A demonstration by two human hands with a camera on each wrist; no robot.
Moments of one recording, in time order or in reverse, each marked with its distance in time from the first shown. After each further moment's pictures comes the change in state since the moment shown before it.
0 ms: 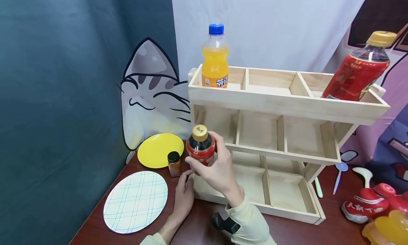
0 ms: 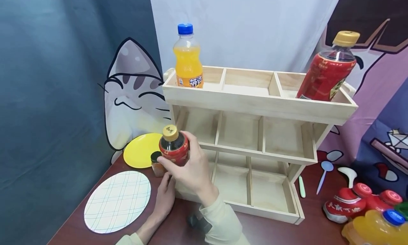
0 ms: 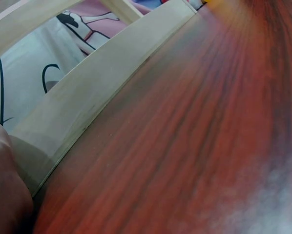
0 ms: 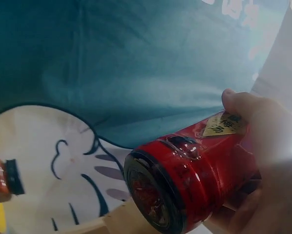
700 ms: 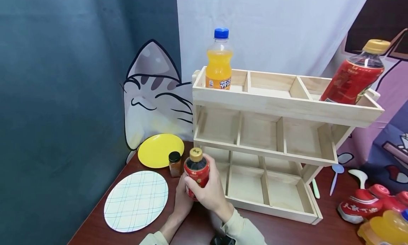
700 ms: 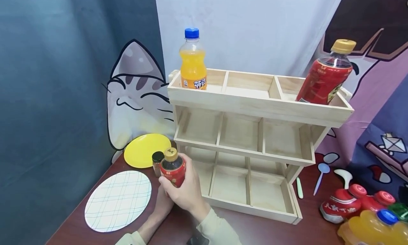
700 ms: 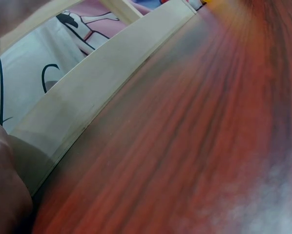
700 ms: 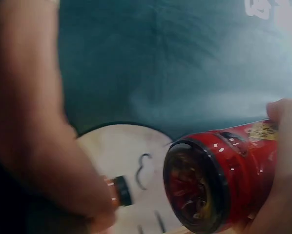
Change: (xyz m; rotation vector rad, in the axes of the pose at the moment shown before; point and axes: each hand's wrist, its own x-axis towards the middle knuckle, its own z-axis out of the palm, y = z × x) left_hand -0.004 -0.007 -0.001 0.079 0.119 0.303; right_hand -0.060 0.022 0.033 0.138 -0.087 0.120
